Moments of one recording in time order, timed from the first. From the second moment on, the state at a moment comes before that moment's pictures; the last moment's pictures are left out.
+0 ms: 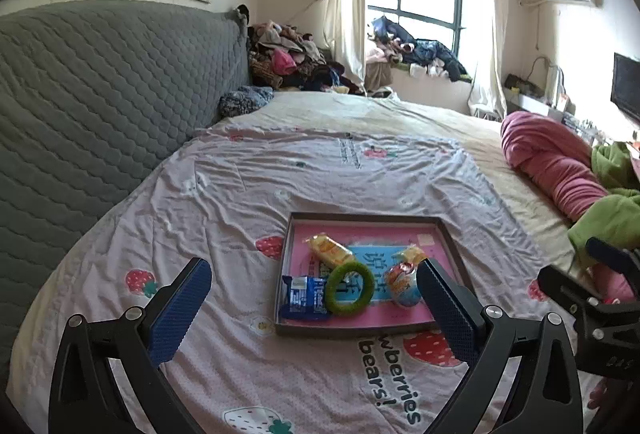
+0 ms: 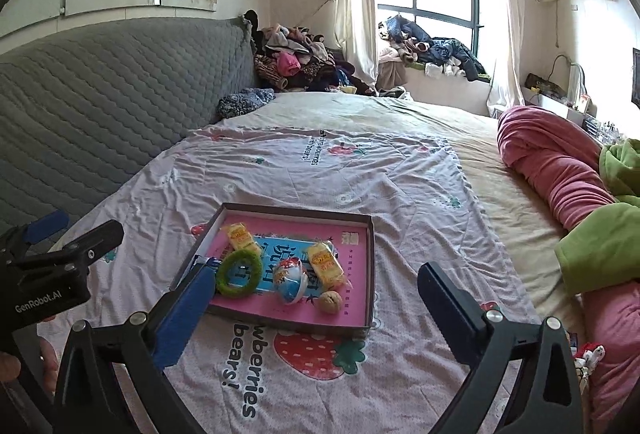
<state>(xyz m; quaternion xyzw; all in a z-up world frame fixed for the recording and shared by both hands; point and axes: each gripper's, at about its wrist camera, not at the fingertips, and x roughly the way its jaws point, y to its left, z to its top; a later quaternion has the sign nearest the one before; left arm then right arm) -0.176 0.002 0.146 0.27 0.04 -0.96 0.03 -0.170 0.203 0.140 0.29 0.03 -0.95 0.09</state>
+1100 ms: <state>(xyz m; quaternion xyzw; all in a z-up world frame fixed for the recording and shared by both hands) -0.080 0.004 0.181 0.27 0.02 -0.96 0.02 -0.080 0.197 0.182 0.26 0.03 -0.96 0.09</state>
